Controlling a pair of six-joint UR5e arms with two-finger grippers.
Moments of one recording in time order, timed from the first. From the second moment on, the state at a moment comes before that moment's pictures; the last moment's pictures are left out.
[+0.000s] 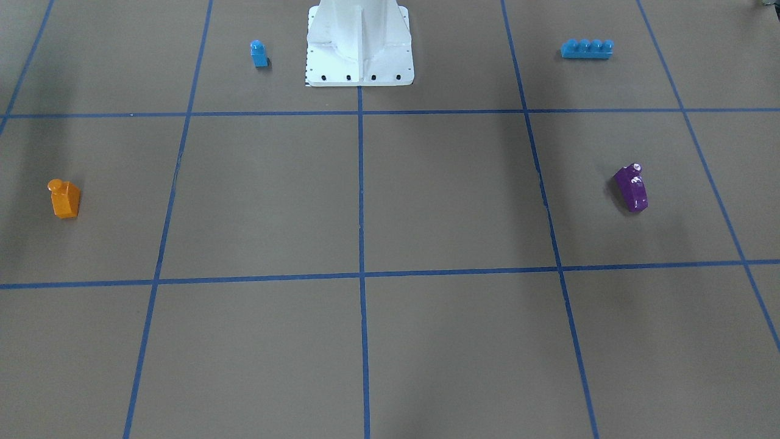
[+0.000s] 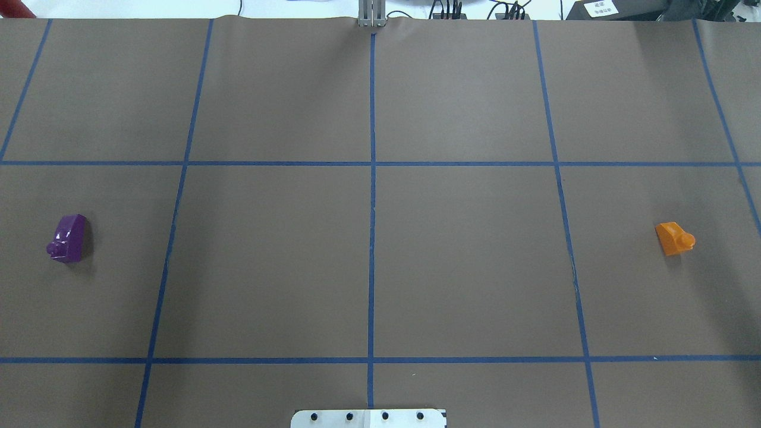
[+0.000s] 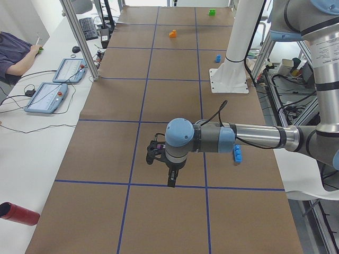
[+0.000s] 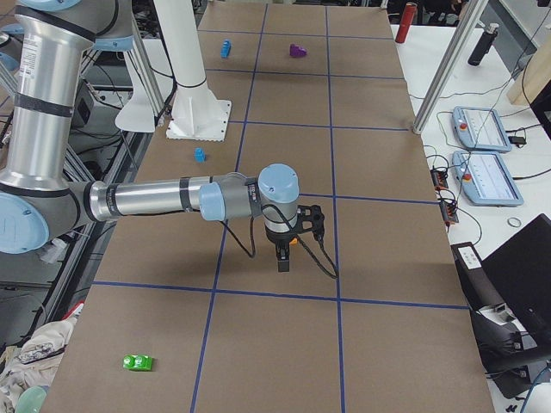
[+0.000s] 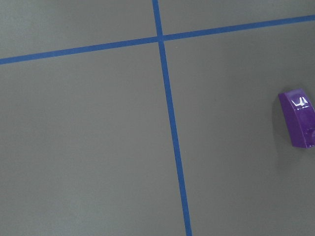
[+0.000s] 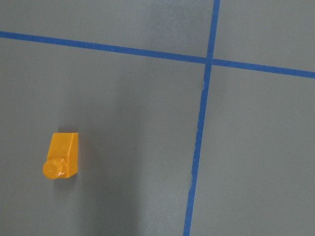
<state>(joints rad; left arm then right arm) -1.64 -1.29 -1.92 -1.53 -2.38 0.18 1.48 -1.81 1.93 -1.53 2.33 0.06</state>
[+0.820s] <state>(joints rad) -1.63 -1.34 -1.98 -1.54 -2.38 0.17 1.48 -1.80 1.94 -1.53 2.38 0.06</state>
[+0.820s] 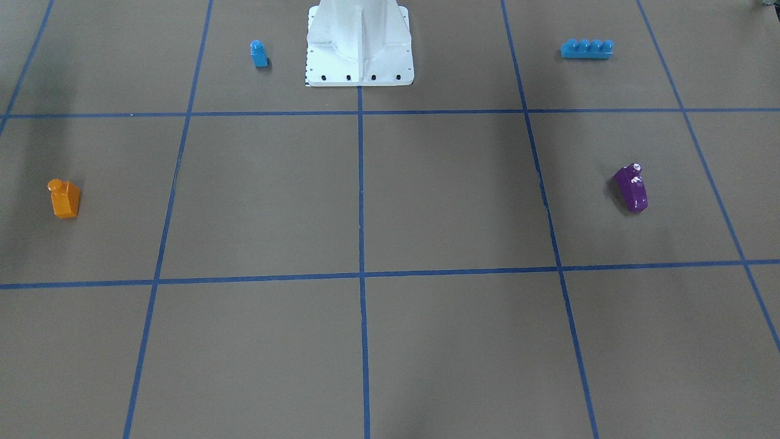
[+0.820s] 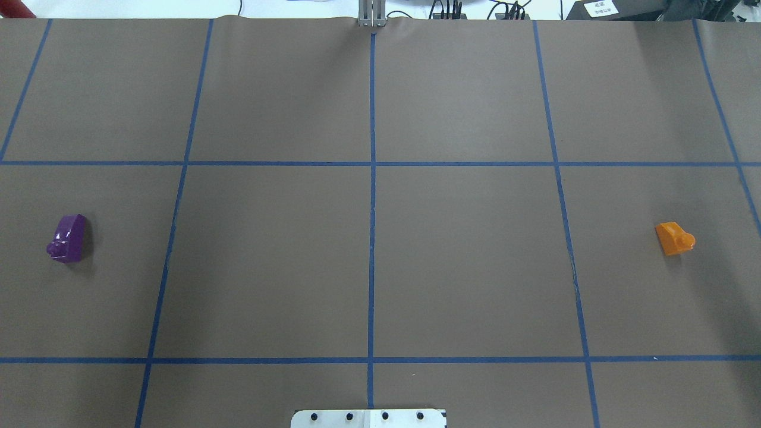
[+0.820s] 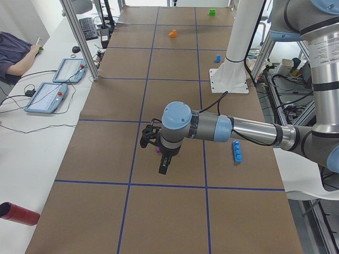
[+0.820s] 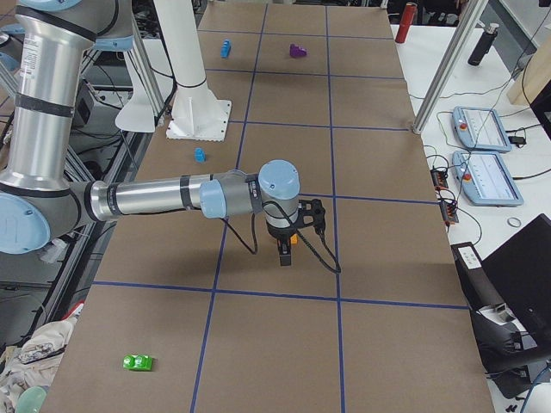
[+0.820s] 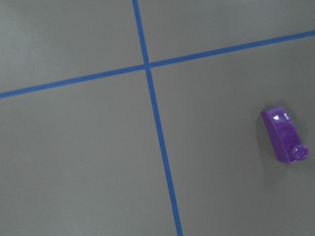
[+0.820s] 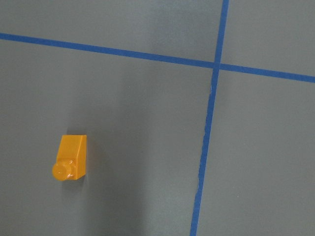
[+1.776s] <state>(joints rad) -1.41 -1.37 -1.93 -1.74 -2.51 -0.21 1.34 -1.76 2.01 -1.53 2.38 0.29</state>
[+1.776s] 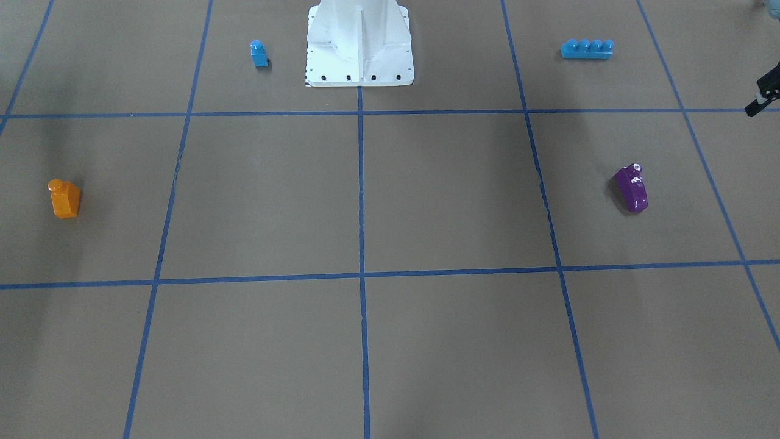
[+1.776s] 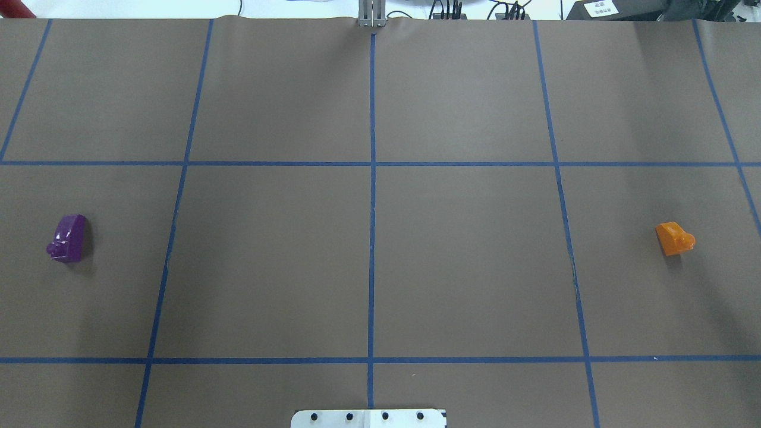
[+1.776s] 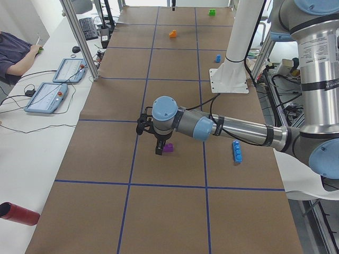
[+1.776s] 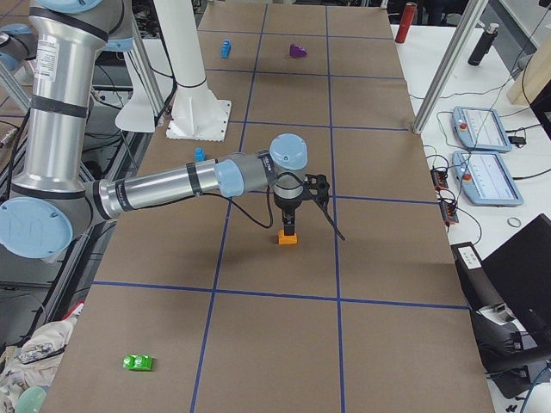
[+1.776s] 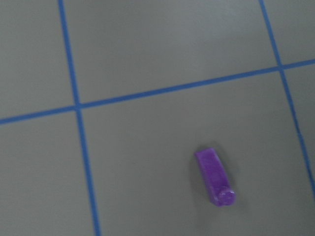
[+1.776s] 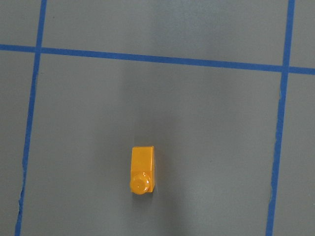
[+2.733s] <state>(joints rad) -0.99 -1.42 -1.74 -2.16 -2.17 -0.88 1.32 -1.76 2.01 -1.53 2.38 0.30</state>
